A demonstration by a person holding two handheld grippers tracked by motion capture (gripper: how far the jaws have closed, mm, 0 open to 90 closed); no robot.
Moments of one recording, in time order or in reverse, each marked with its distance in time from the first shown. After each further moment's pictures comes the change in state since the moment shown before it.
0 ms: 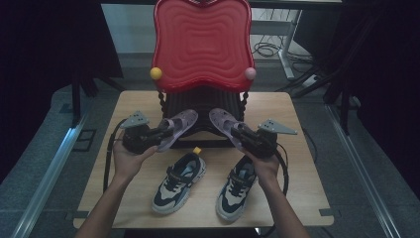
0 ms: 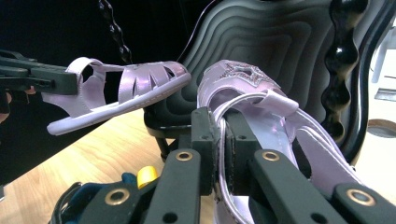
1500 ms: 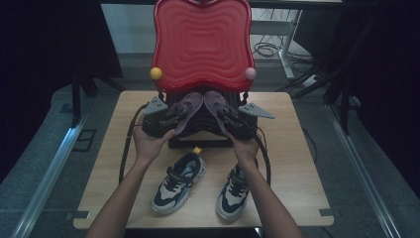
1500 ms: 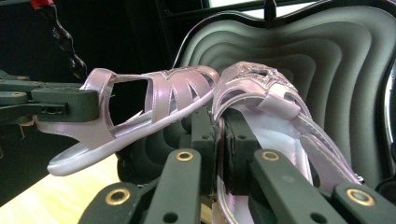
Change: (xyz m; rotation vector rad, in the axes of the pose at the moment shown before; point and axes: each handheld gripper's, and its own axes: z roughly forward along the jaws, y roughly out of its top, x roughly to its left) left arm 0.002 0.027 0.052 -0.082 0.069 0.052; right arm 0.008 0.024 0.063 -0.057 -0.091 -0.004
